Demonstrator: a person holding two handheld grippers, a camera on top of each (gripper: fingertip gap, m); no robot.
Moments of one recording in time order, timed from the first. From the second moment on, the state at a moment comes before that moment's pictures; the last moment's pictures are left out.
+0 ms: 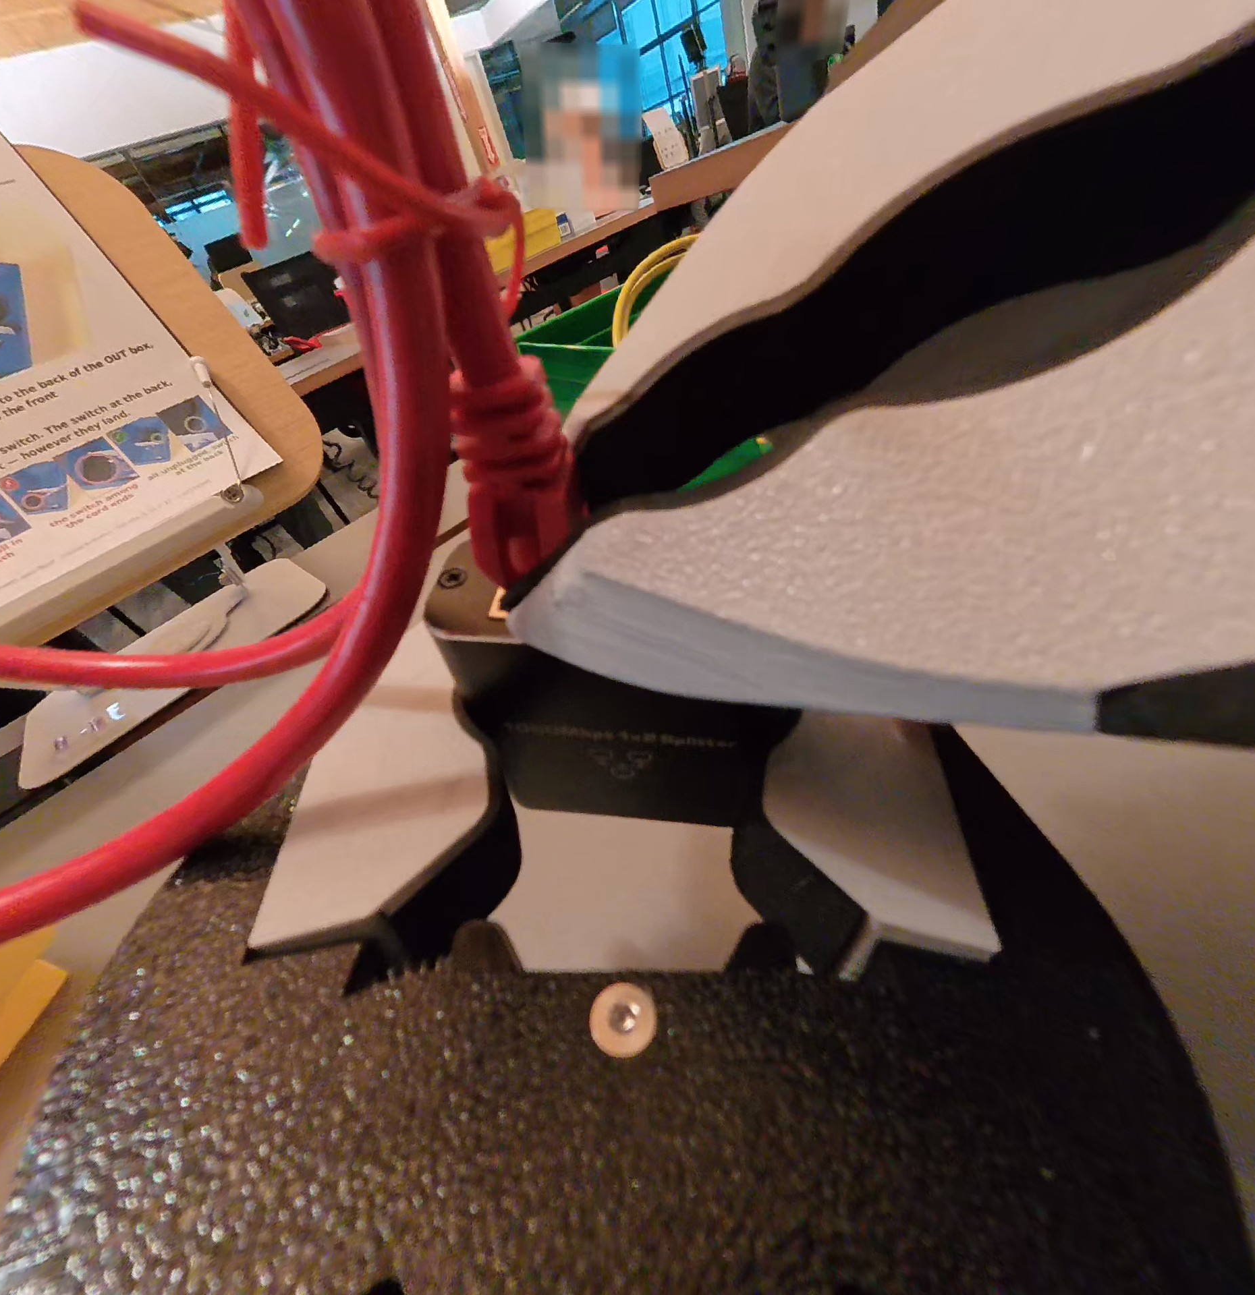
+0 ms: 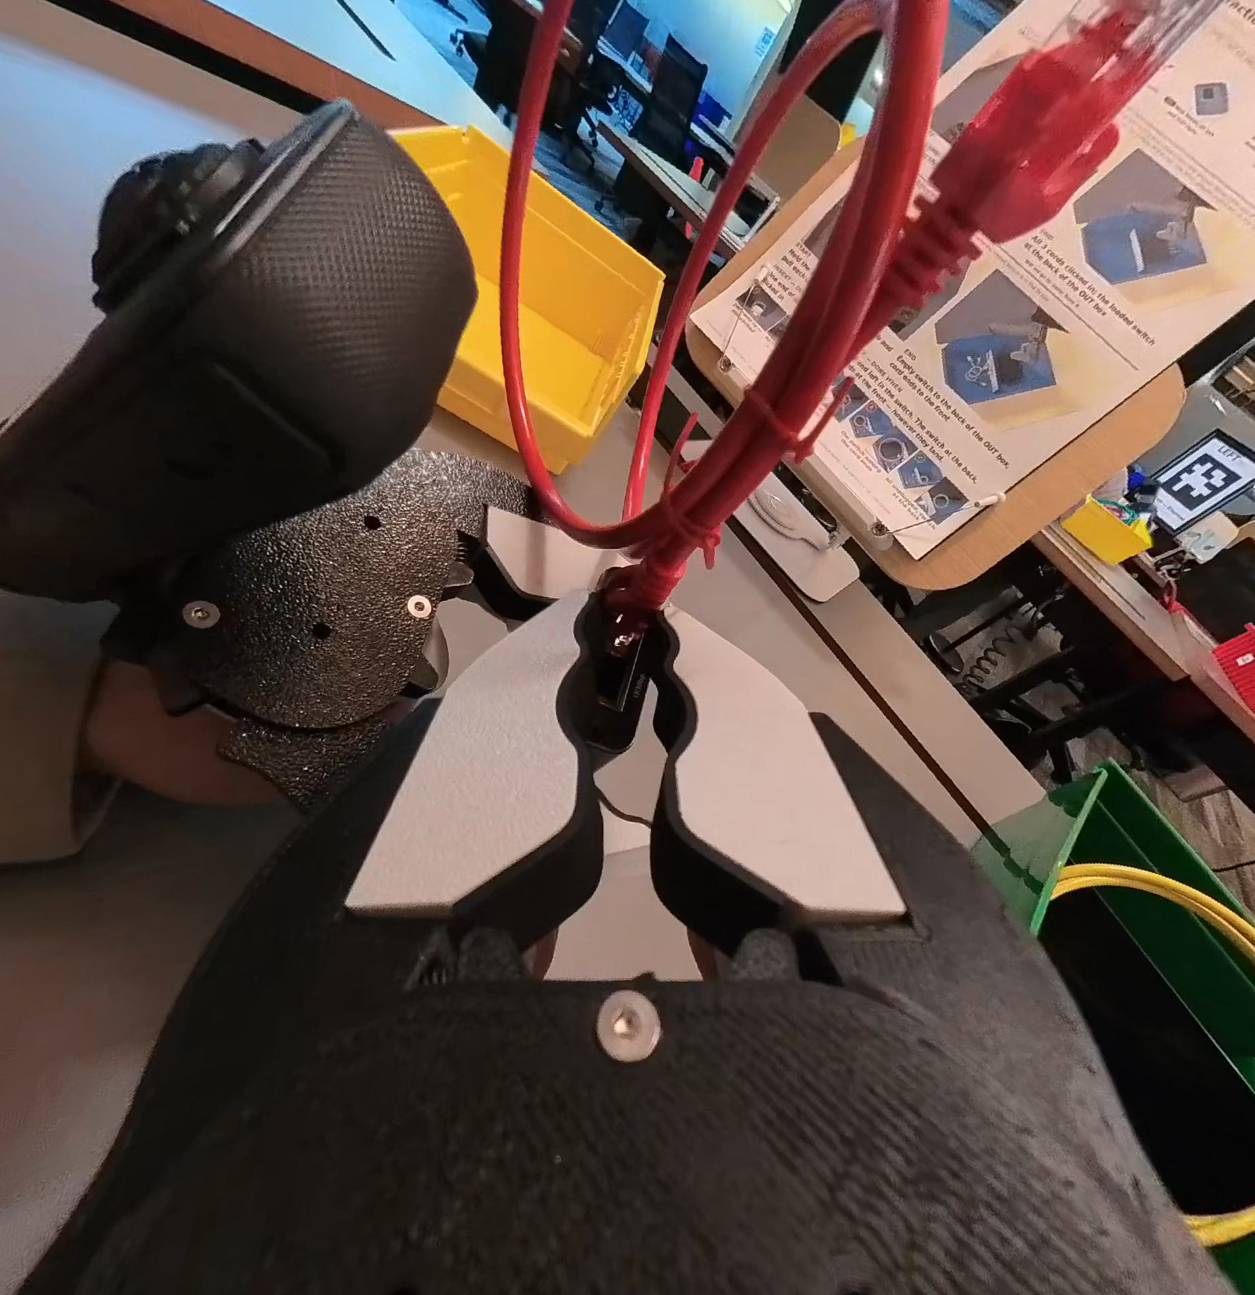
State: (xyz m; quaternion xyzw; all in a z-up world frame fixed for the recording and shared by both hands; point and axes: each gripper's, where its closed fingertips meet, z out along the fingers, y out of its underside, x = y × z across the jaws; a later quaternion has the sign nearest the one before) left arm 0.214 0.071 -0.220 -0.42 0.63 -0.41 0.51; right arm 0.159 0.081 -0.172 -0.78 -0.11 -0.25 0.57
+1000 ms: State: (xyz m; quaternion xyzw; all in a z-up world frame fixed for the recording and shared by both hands) left arm 0.206 0.089 -0.207 -0.43 0.58 -0.49 0.48; right arm 0.152 0.108 -0.162 -0.79 -0.24 -0.29 0.48
